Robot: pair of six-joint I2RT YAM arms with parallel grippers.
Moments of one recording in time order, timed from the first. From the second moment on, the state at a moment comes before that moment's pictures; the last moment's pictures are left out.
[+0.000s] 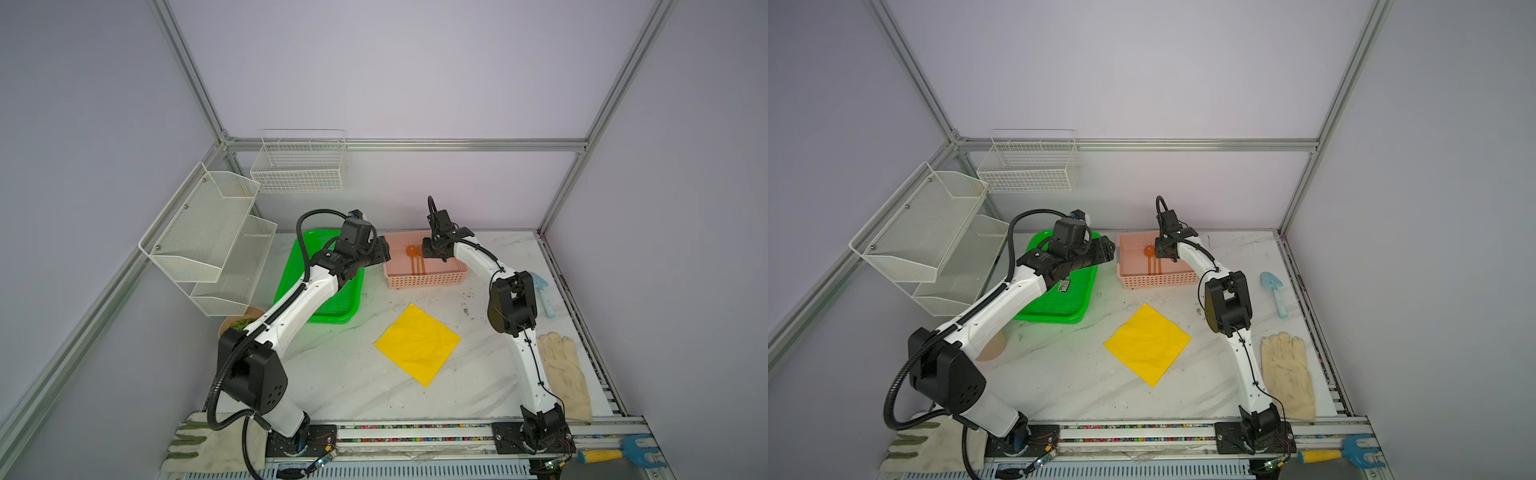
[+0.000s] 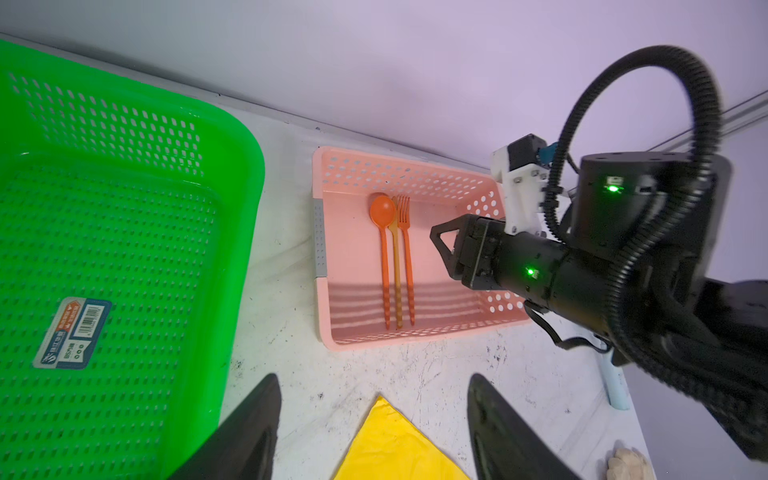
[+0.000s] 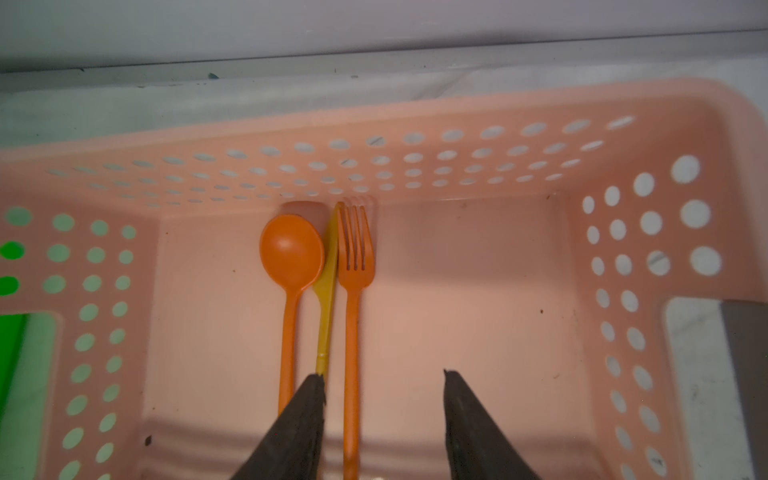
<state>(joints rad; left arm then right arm) -0.45 1.56 1.45 -0.49 -0.07 -0.57 0.42 2.44 2.23 -0.72 0.10 0.35</state>
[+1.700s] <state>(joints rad) -0.43 1.11 1.13 -0.50 -0.20 -0.51 0.46 2.65 2.46 -0.84 0.16 0.35</state>
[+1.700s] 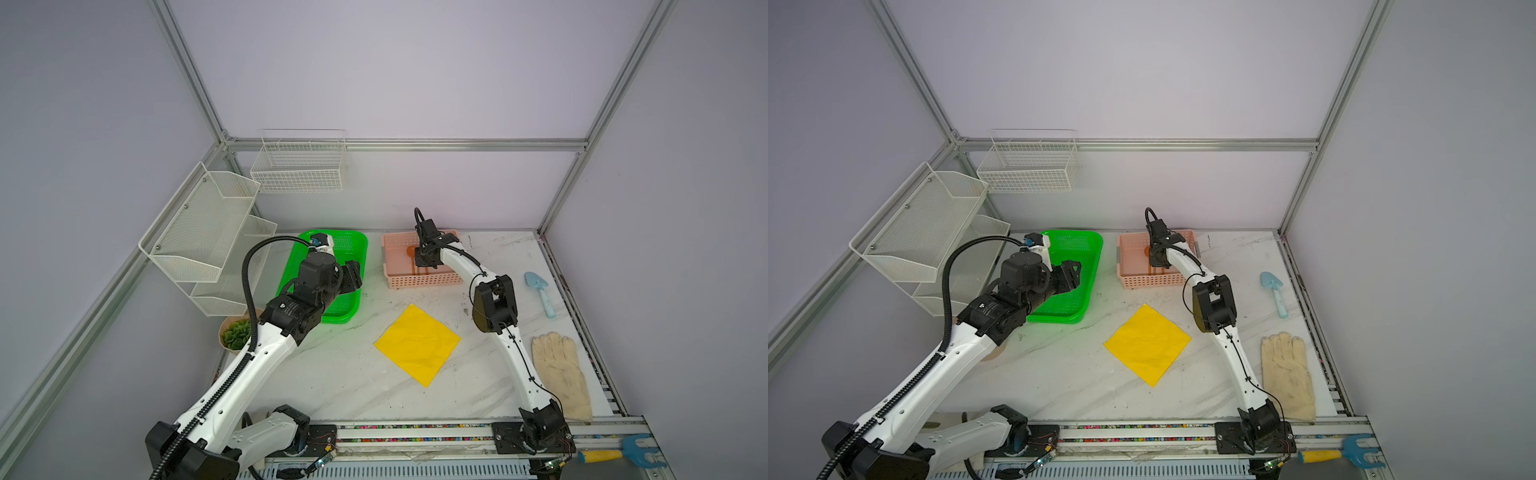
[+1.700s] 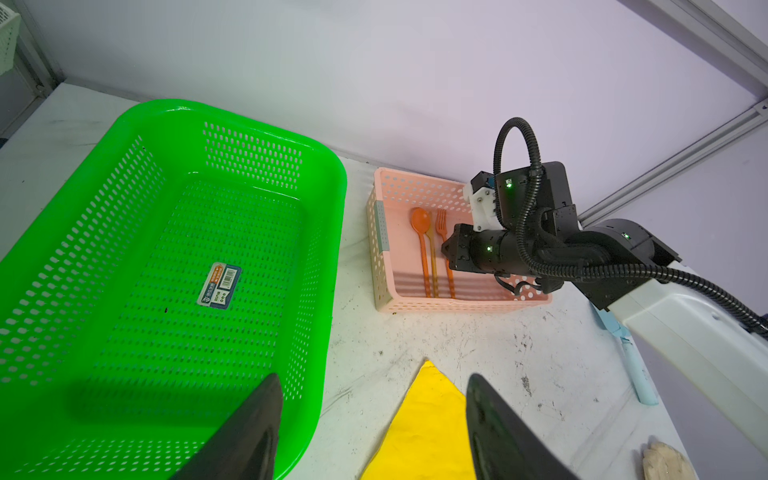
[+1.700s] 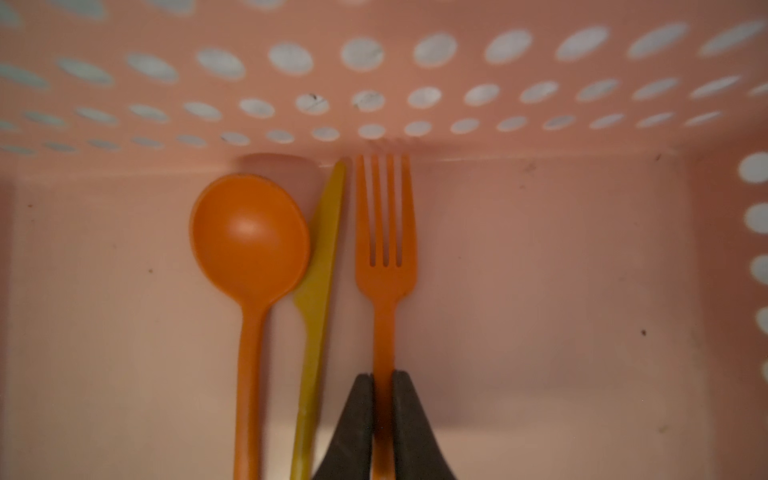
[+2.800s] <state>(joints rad) -0.43 0.95 0.99 -0.52 -0.21 -0.54 0.72 1.64 1.46 -0.66 0.23 0.48</state>
